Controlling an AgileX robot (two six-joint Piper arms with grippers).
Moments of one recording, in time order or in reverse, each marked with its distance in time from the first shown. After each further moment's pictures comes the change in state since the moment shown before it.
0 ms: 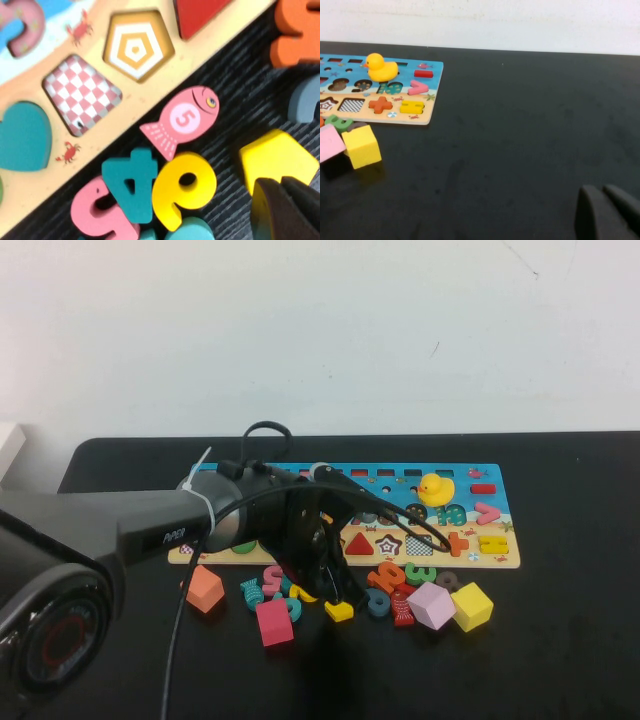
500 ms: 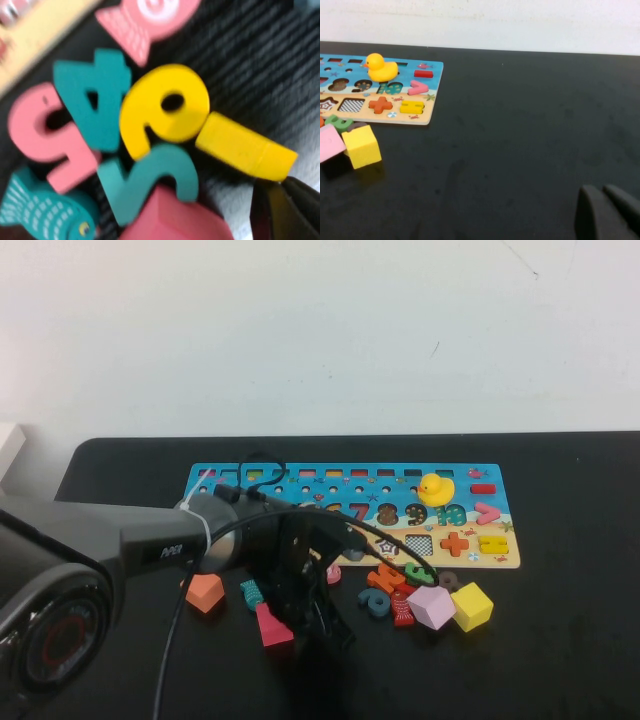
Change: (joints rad) right arm 0.000 0.000 0.000 0.000 0.000 0.000; left arm 0.000 0.000 0.103 -0.021 0.027 0.004
